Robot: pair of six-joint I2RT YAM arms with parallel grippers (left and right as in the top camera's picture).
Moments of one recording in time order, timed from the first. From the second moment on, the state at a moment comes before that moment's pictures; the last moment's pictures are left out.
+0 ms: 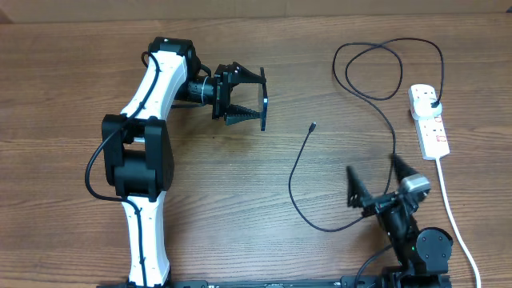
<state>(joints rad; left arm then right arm) -0.14 2.34 1.99 -1.69 1.53 -0.20 0.05 0.01 0.02 0.05 -0.33 0.21</state>
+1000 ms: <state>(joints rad) -0.14 2.34 1.99 -1.69 1.53 -0.21 0.05 0.77 0.94 -0.84 -0.56 0.35</state>
